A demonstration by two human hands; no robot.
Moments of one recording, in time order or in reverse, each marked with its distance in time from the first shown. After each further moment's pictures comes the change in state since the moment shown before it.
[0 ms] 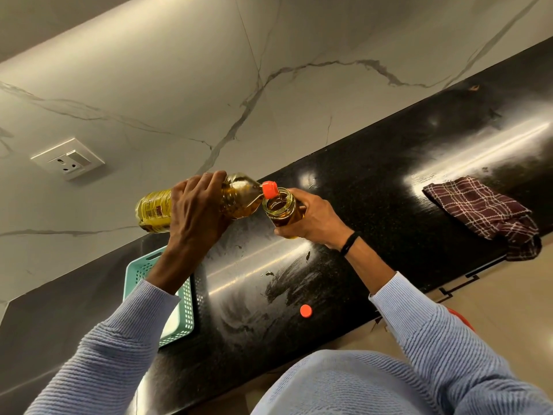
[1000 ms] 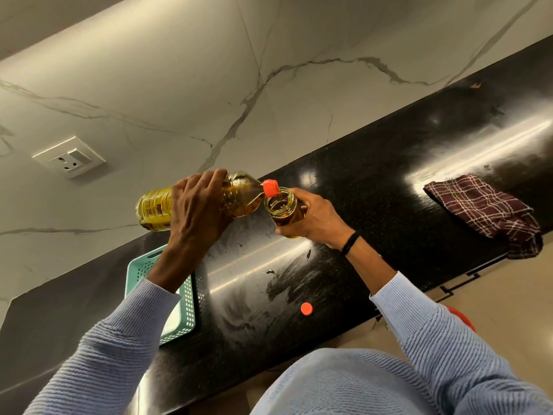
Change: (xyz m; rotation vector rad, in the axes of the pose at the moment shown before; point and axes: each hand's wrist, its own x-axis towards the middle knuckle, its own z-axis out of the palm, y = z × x) left_hand 0.000 0.000 0.001 0.009 0.005 0.003; right_hand 0.000 0.006 0.002 -0.001 0.011 -0.003
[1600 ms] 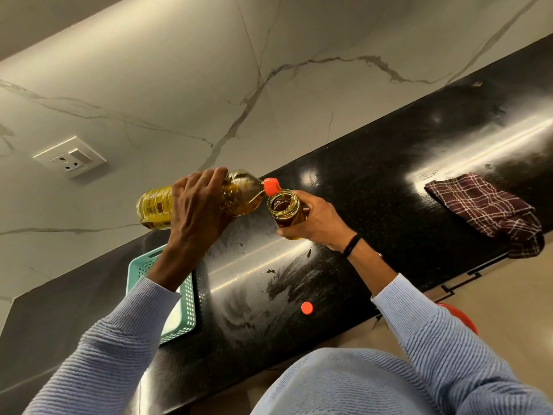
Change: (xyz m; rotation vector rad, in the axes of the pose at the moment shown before) left_hand 0.002 0.001 -0.002 -0.003 0.002 0.000; right_hand -0.003 0.008 0.003 0.071 0.012 0.009
